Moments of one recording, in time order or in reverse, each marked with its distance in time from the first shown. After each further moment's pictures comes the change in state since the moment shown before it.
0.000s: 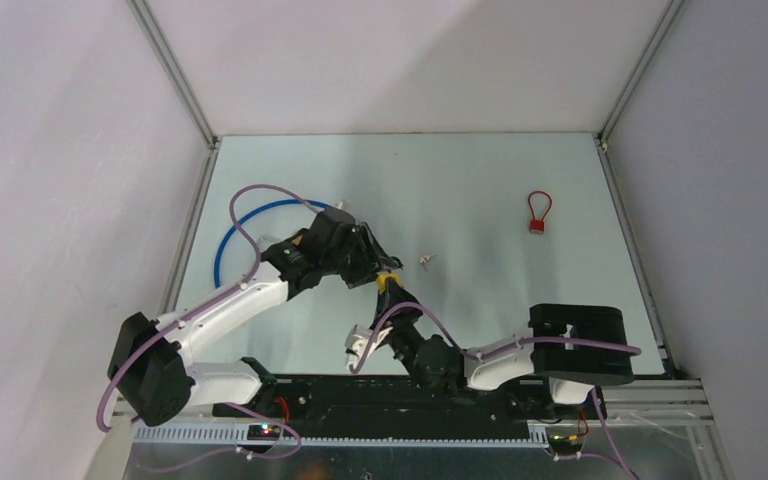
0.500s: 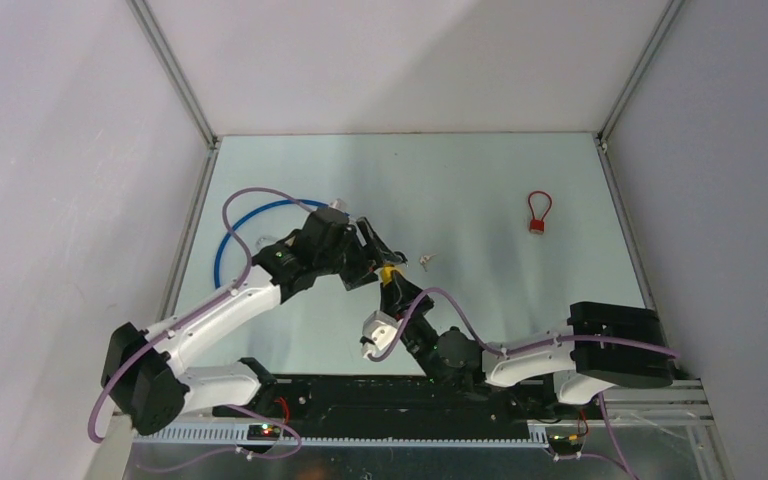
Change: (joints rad) left arm 0.006 -0.061 -0.001 -0.002 0.038 -0.062; right arm -0.019 -0.192 -0.023 -0.058 -0.061 0.178
